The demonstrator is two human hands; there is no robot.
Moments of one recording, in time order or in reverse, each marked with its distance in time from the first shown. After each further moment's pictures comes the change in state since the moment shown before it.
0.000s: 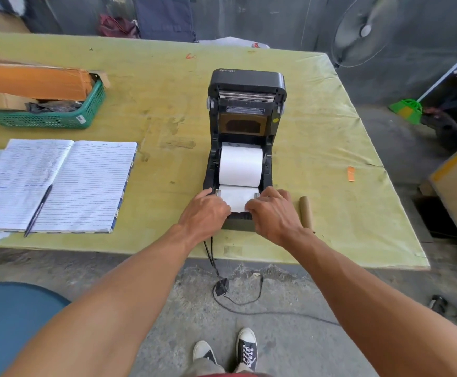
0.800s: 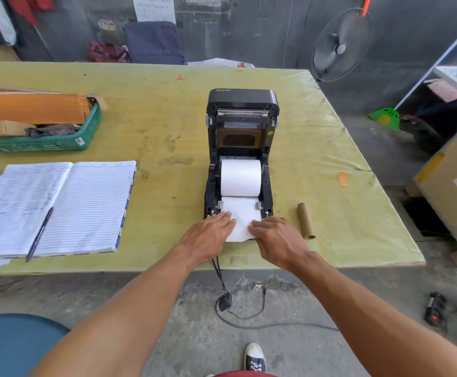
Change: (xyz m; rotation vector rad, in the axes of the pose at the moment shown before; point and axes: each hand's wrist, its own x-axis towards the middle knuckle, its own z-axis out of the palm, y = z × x) left_hand -0.024 -0.008 0.012 -0.062 -0.081 0.132; right_hand -0.034 -0.014 0.007 -0.035 -0.069 -0.064
